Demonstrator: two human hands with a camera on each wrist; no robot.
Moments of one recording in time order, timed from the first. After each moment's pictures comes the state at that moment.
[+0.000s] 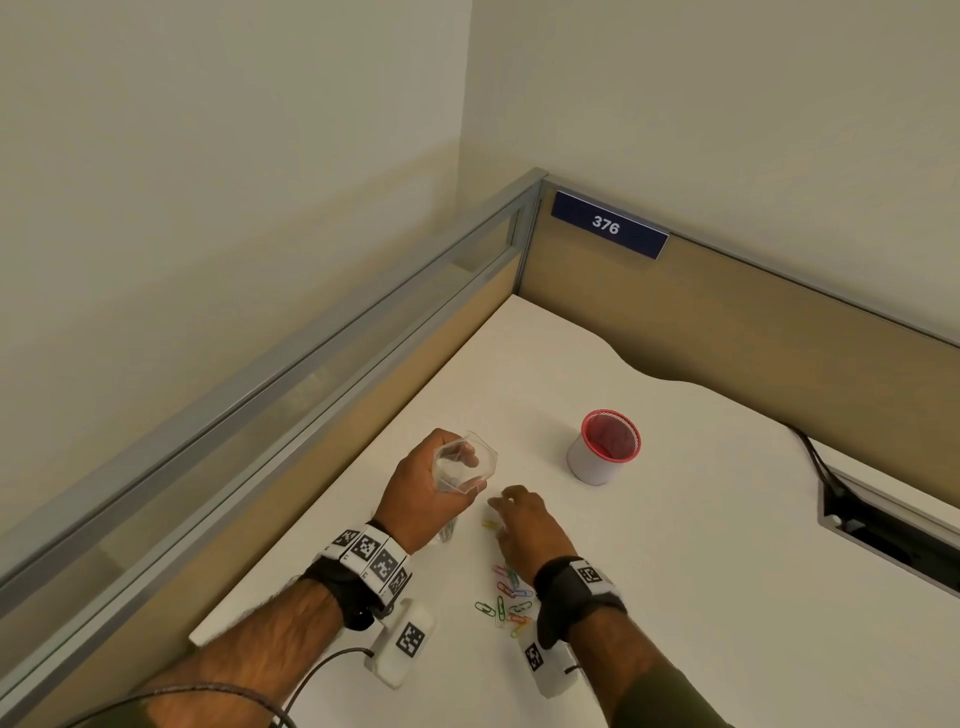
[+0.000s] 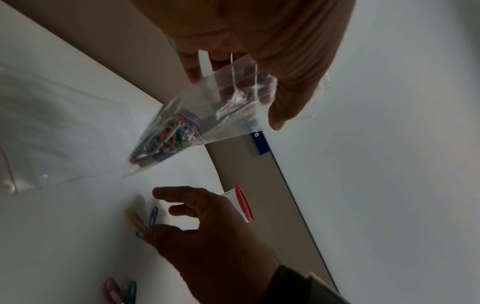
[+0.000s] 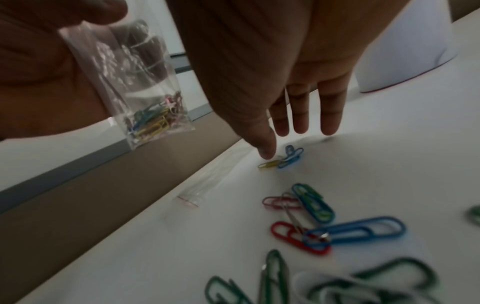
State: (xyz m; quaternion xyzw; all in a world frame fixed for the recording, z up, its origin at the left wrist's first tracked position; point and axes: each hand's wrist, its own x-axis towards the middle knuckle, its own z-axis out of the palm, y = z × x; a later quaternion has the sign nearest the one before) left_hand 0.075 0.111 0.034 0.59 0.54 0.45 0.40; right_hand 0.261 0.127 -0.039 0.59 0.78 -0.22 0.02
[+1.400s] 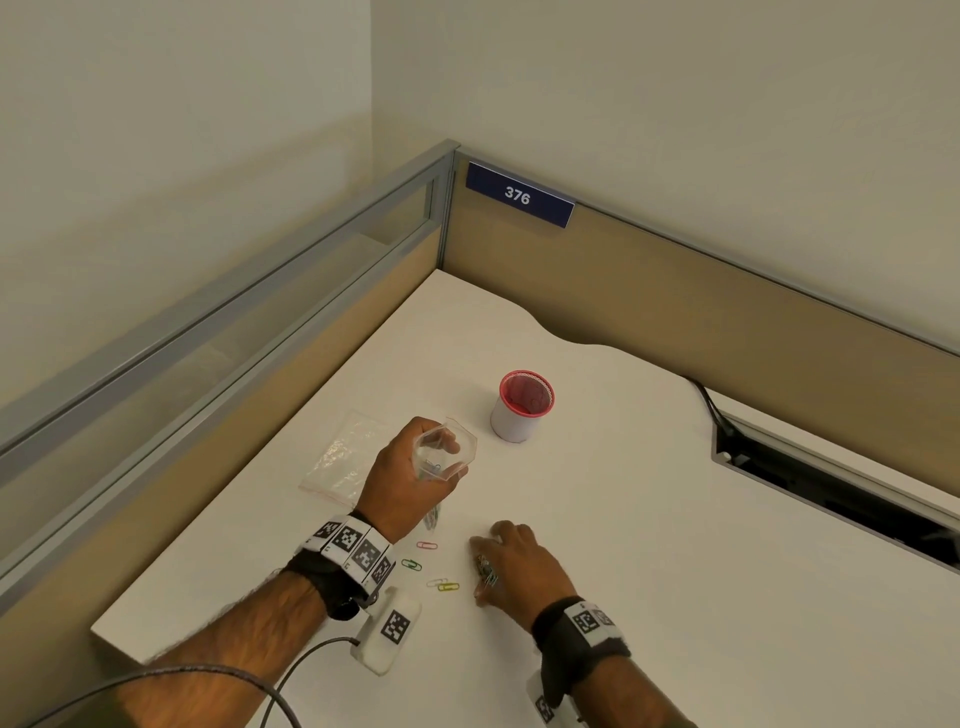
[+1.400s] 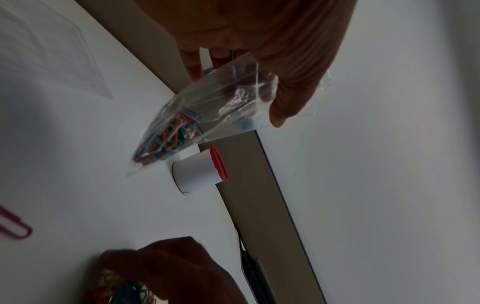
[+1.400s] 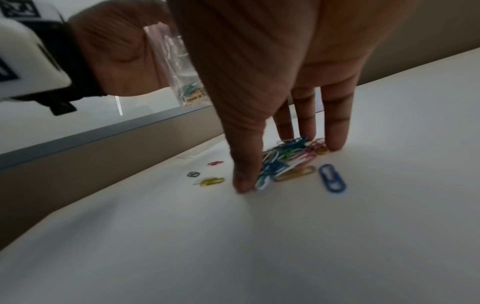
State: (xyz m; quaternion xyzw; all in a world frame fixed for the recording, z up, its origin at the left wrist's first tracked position) left_hand 0.150 0.086 0.030 0.60 0.49 0.47 0.41; right_hand 0.348 0.026 -0.025 0.59 0.77 -0.22 0.10
